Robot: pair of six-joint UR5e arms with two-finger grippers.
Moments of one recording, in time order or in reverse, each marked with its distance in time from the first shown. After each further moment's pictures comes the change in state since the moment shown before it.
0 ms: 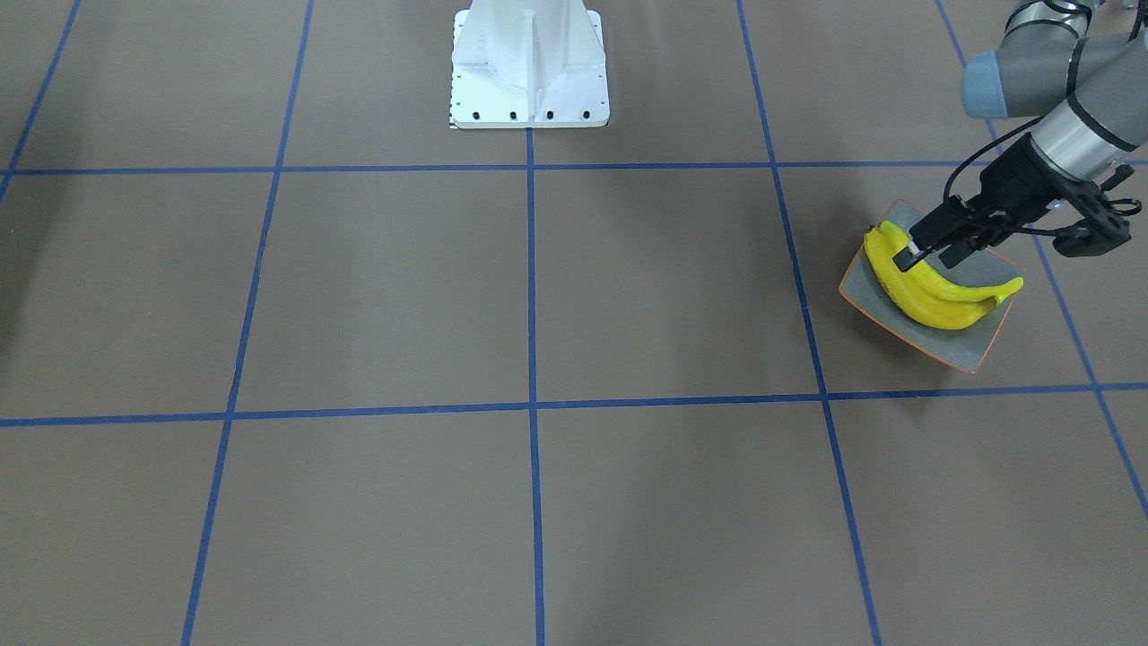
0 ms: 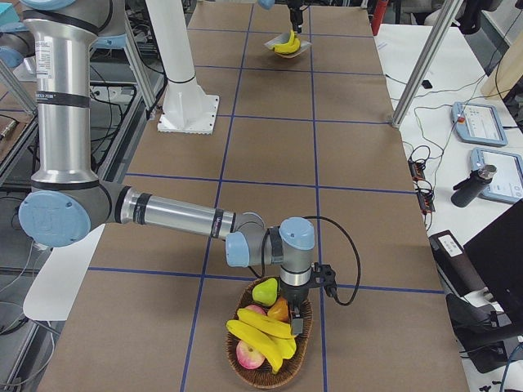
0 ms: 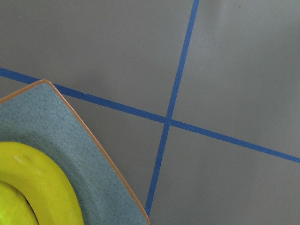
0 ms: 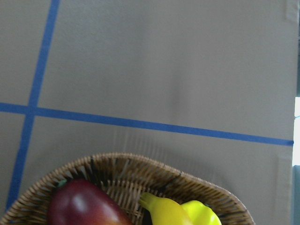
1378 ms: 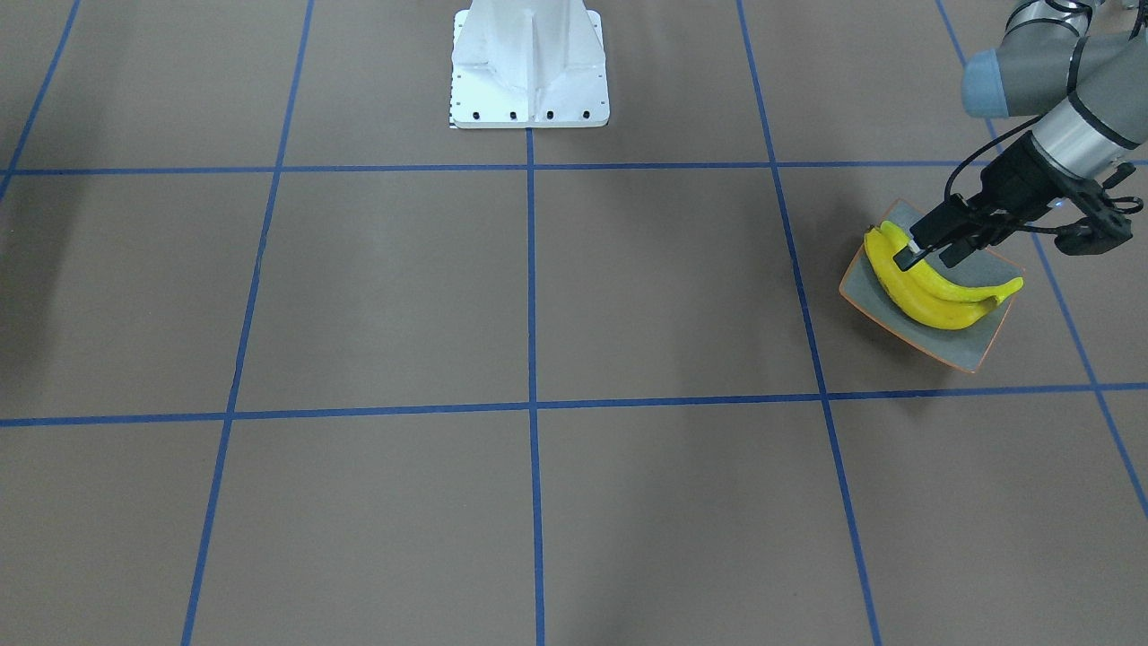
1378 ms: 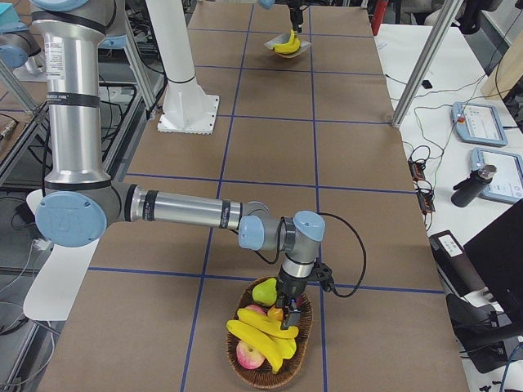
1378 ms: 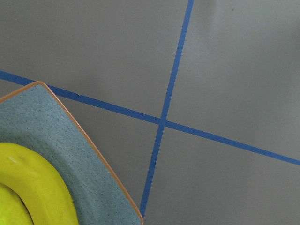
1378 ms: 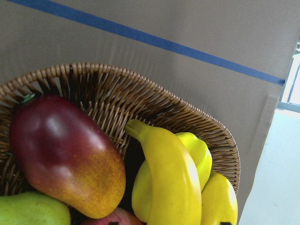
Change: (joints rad) left arm -0.001 0.000 -0.003 -0.002 0.001 -0.003; right arm -0.068 0.026 0.018 -0.226 -0.075 -0.070
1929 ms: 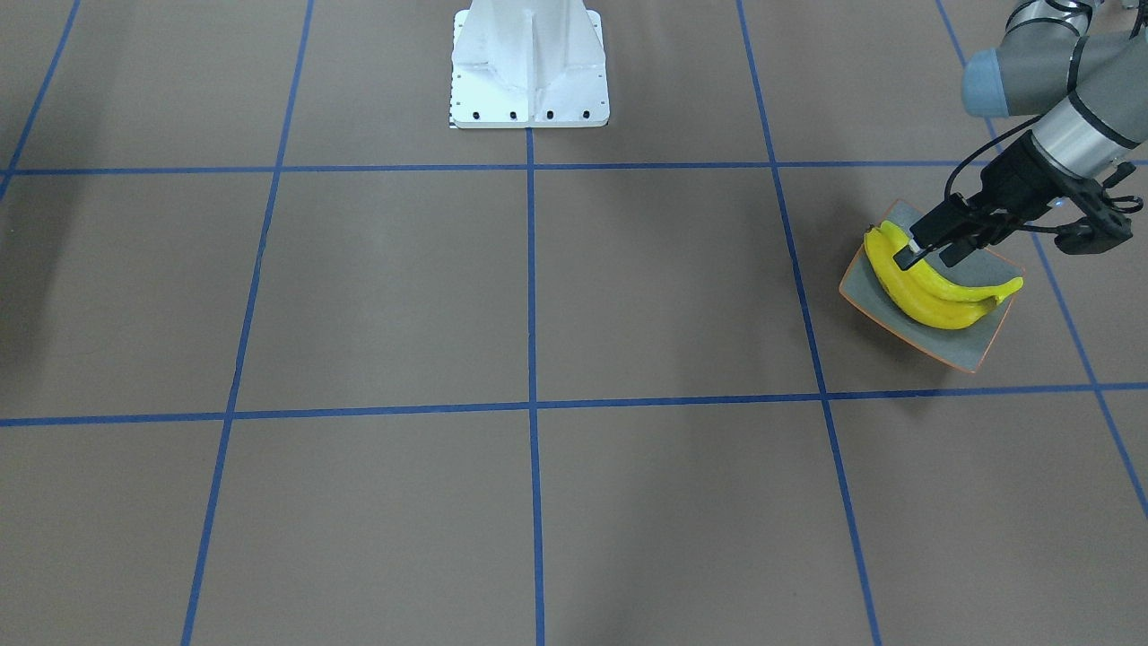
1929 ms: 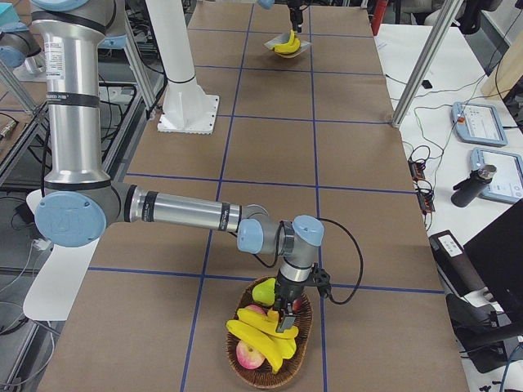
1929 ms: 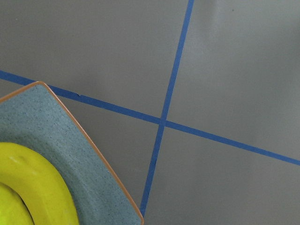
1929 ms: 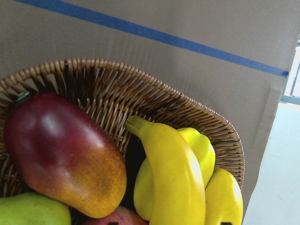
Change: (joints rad) left arm 0.000 0.001 -0.001 0.000 -0.001 0.000; right arm 0.000 -0.002 -0.021 0.002 0.005 0.069
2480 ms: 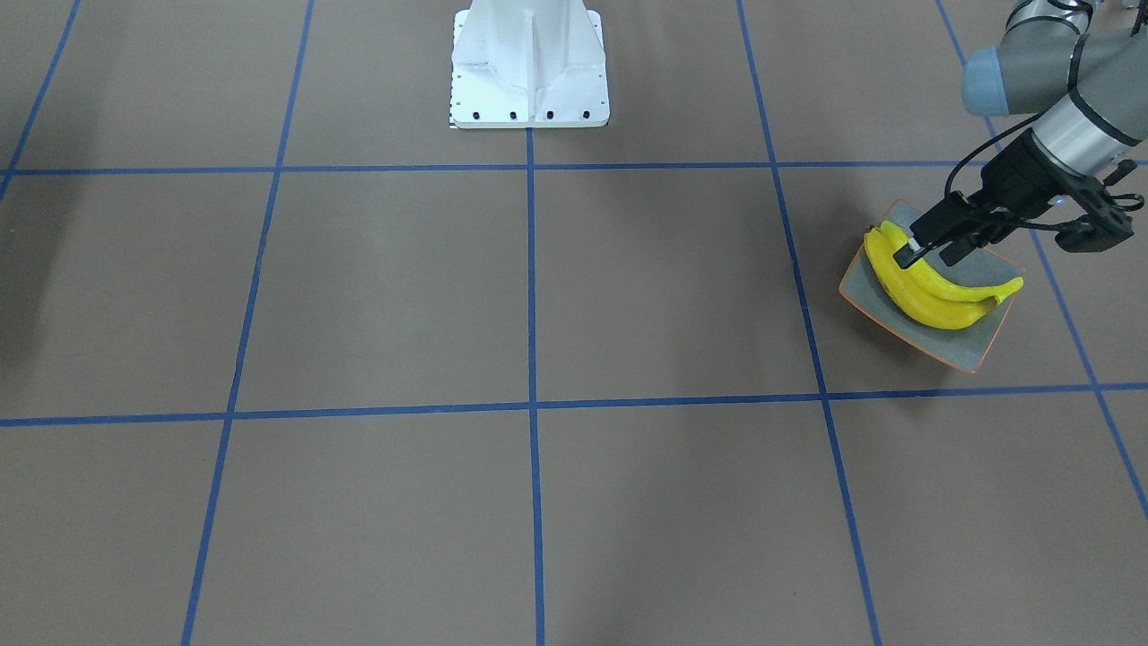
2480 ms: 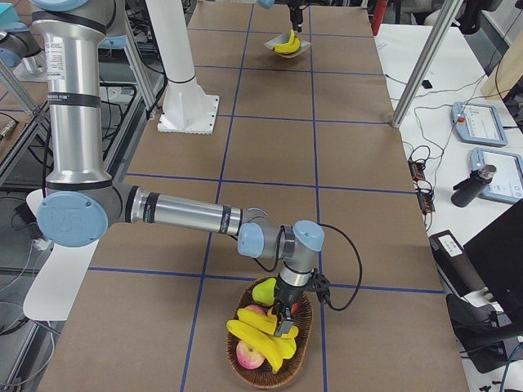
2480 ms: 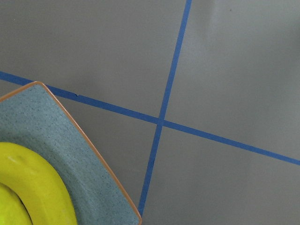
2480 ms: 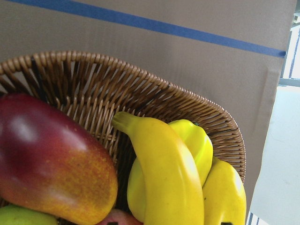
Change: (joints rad) left arm -0.001 0.000 -0.007 0.001 0.001 0.000; right arm 0.000 0.010 -0.038 0.007 -0.001 0.020
